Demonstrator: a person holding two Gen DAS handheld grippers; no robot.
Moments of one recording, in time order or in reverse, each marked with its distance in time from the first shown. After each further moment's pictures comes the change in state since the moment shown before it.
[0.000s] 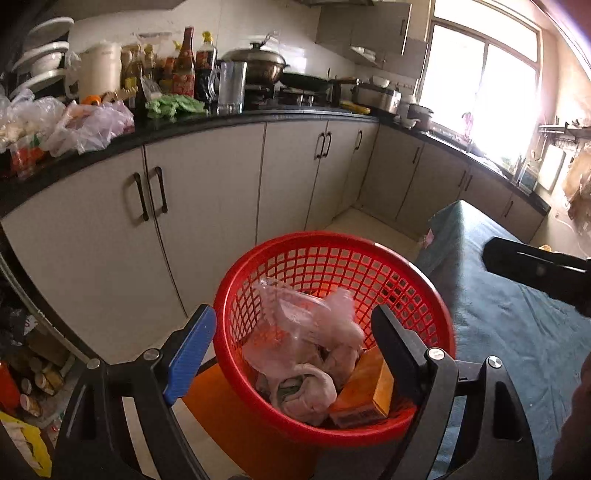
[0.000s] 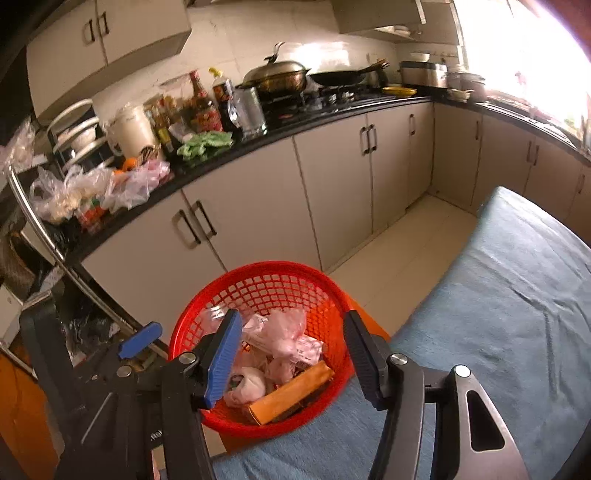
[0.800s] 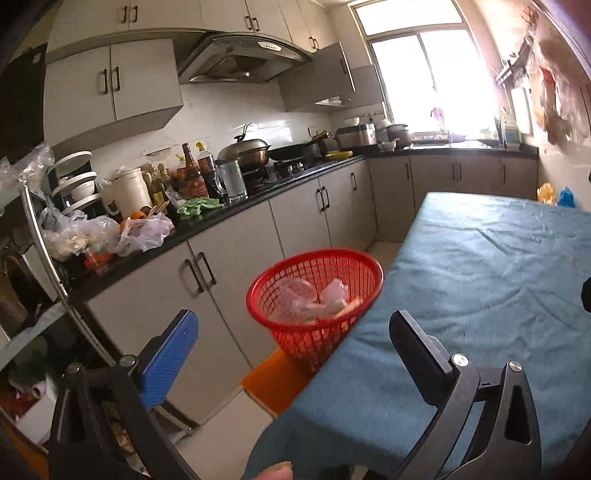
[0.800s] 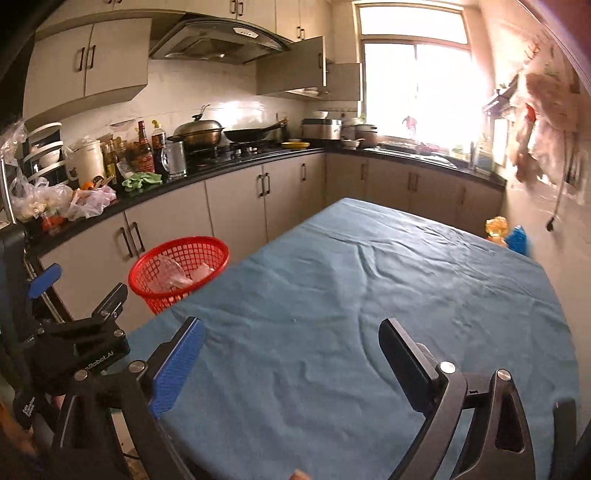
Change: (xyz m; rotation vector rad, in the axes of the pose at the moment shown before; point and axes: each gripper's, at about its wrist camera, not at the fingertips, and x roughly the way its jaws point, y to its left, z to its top) left arm -0.165 -0.086 -0.096 0.326 -0.257 0.204; right arm -0.222 0.003 -0.179 0.037 -0.226 -0.399
